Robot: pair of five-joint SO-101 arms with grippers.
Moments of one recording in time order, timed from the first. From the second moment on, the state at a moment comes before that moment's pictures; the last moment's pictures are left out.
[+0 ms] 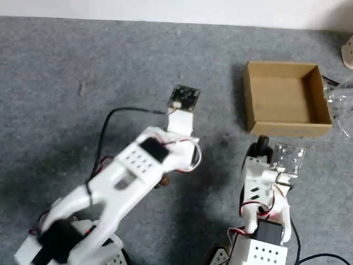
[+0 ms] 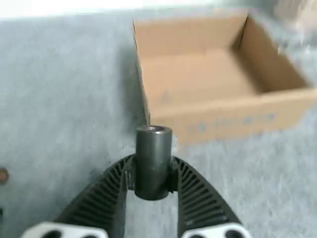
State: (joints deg) left arm 32.9 -17.9 38.6 44.5 26.6; right arm 6.8 -104.0 95.7 37.5 2.8
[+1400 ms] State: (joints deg) left arm 26.0 -65.2 87.5 -26.5 24.9; right arm -33.6 -104.0 95.7 29.1 5.2
